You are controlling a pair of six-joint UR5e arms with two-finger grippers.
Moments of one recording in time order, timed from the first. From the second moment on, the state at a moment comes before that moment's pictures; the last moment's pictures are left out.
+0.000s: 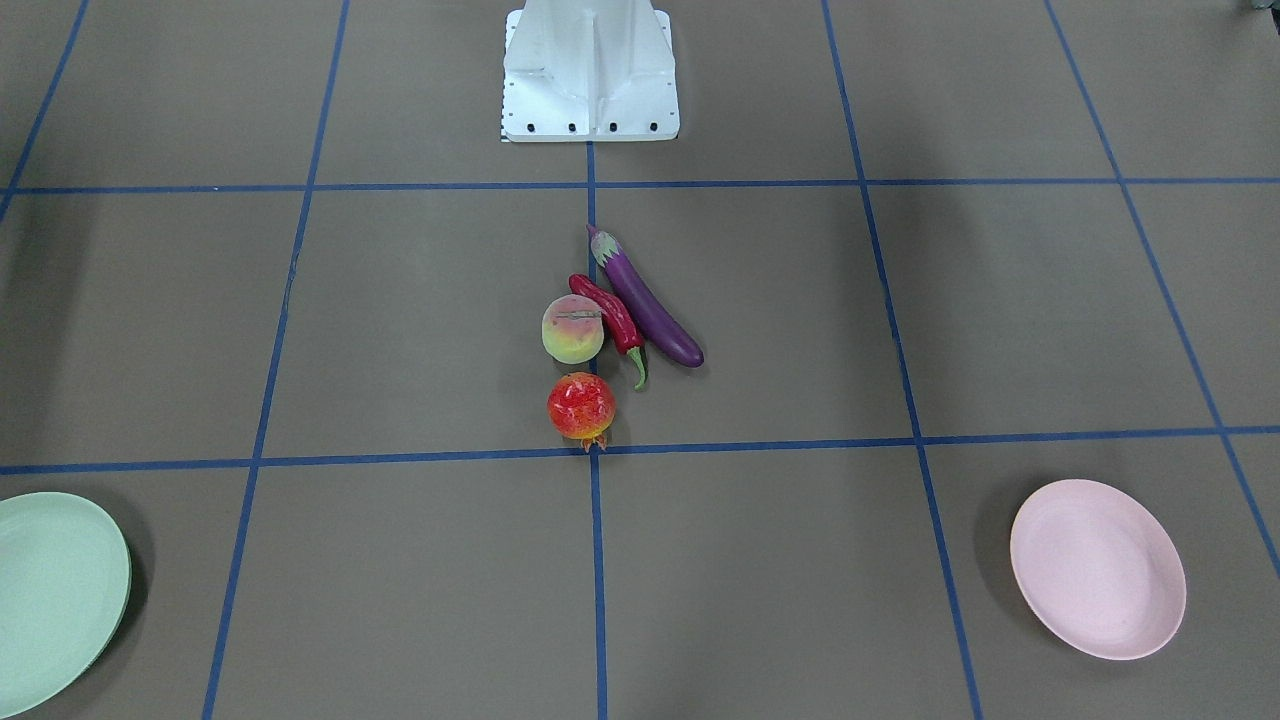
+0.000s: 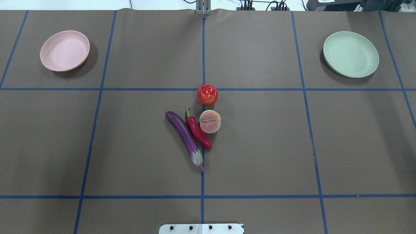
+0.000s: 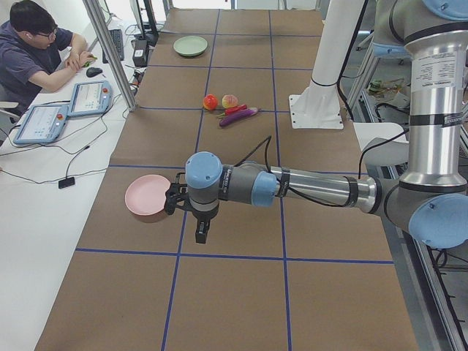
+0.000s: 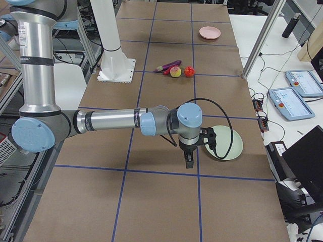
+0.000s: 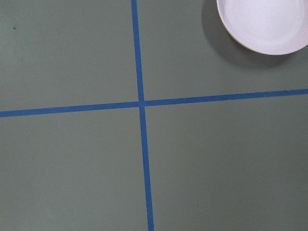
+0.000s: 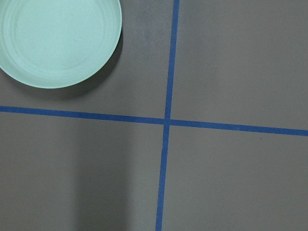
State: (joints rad) left arm -1.57 -1.50 -1.77 -1.60 -2.41 -0.03; right arm 1.58 -1.58 1.70 -1.56 2.33 0.00
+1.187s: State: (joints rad) left arm -1.57 -1.60 -1.68 -1.76 -2.40 -0.03; right arm 1.58 -1.56 1.77 -1.50 2.36 0.01
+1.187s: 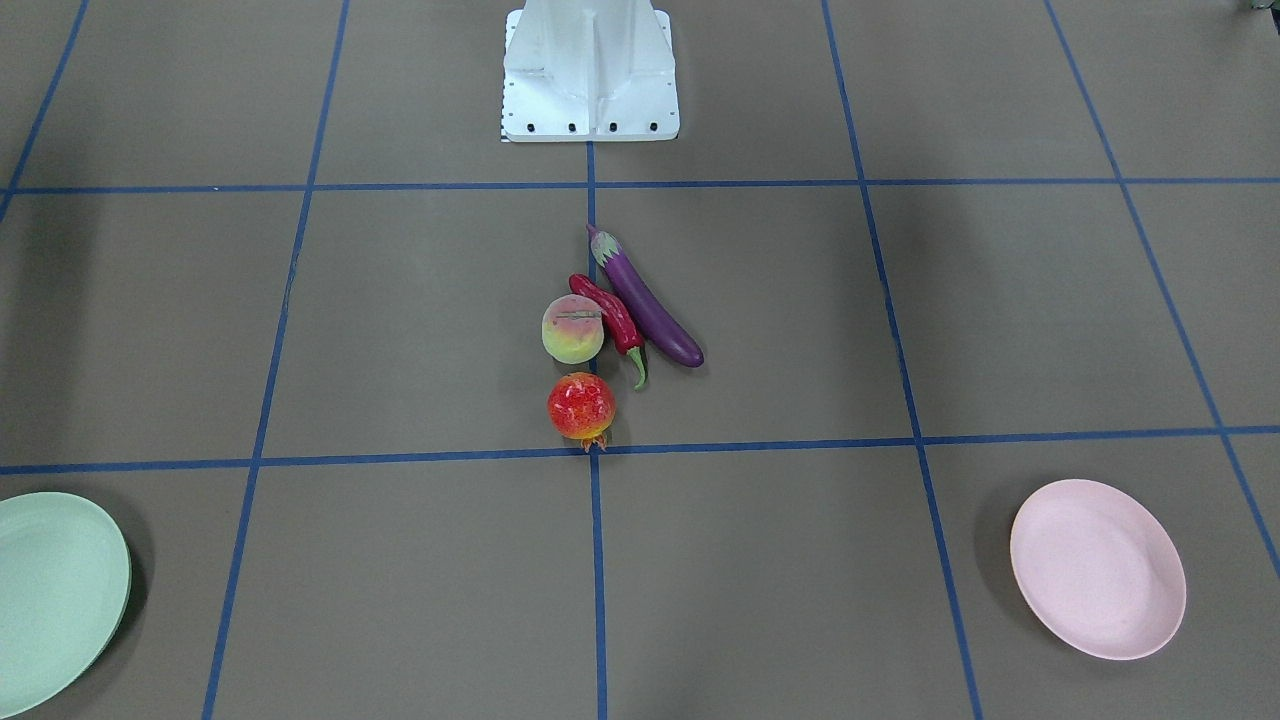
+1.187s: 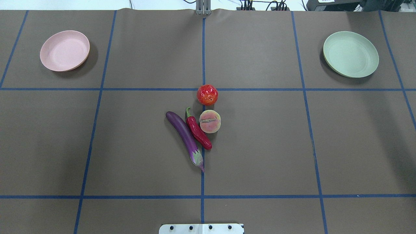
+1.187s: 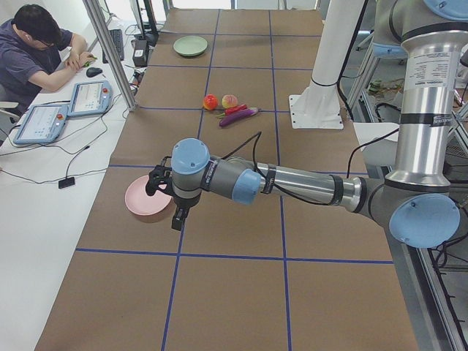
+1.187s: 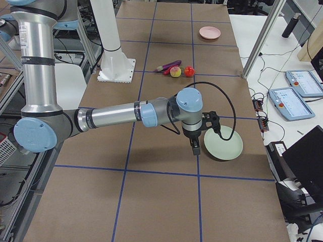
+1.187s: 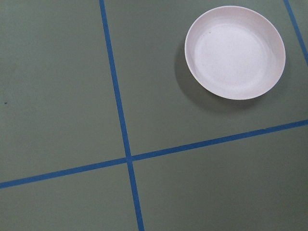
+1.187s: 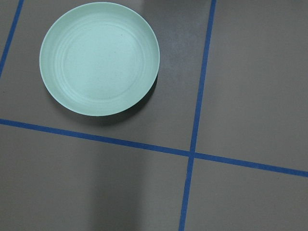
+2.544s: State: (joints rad) left arm -1.54 -1.78 -1.41 -1.96 -2.38 -0.10; right arm 1.22 -1.30 1.76 -1.36 2.32 0.48
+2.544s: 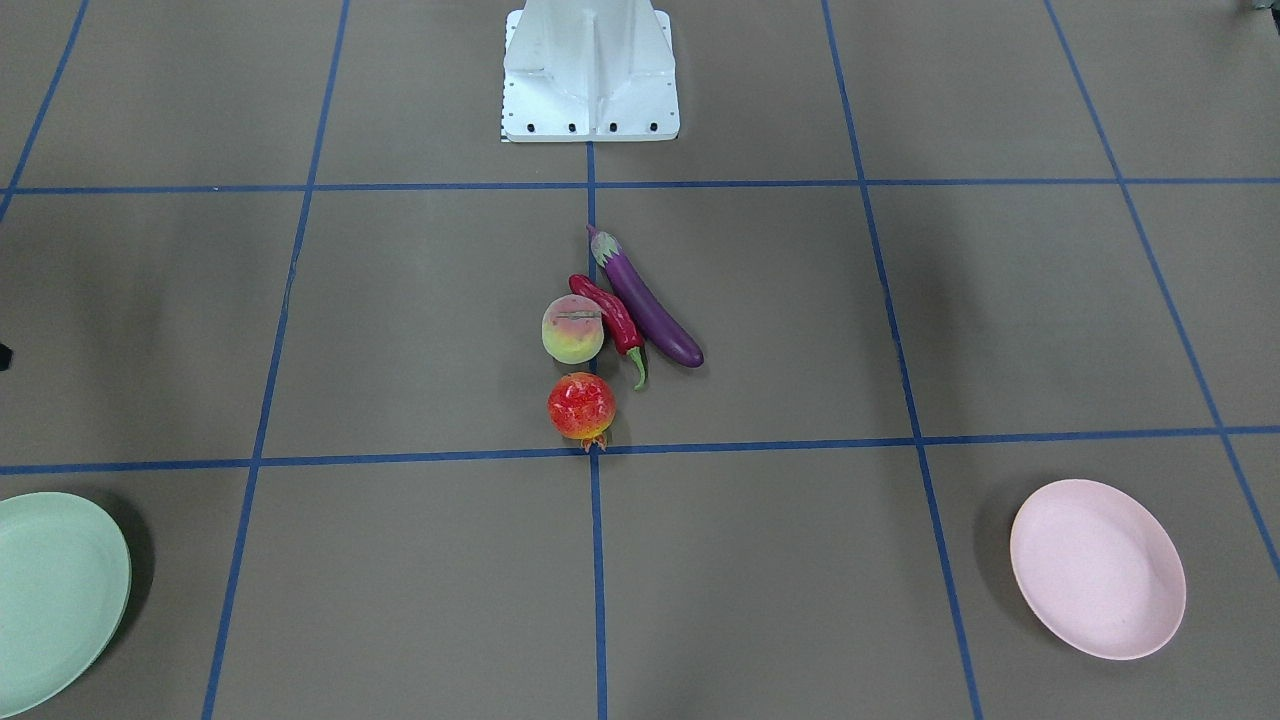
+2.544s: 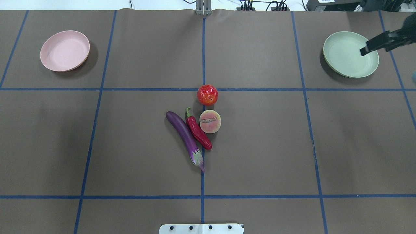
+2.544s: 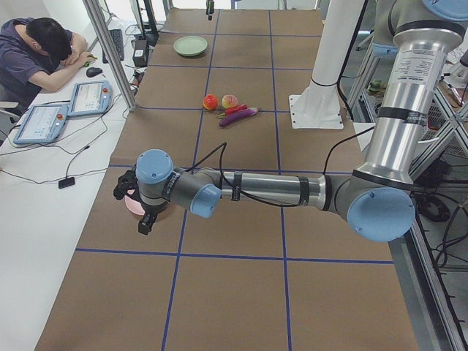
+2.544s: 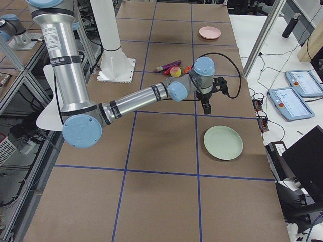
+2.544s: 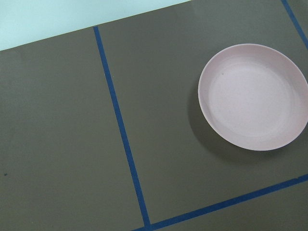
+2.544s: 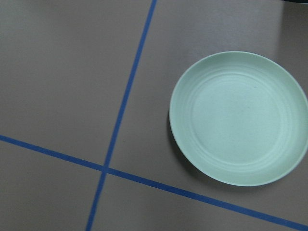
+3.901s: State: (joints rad) left arm -1.51 -1.78 -1.45 -1.96 -2.39 -0.13; right arm 0.61 -0.63 1.25 -1.37 1.78 1.12
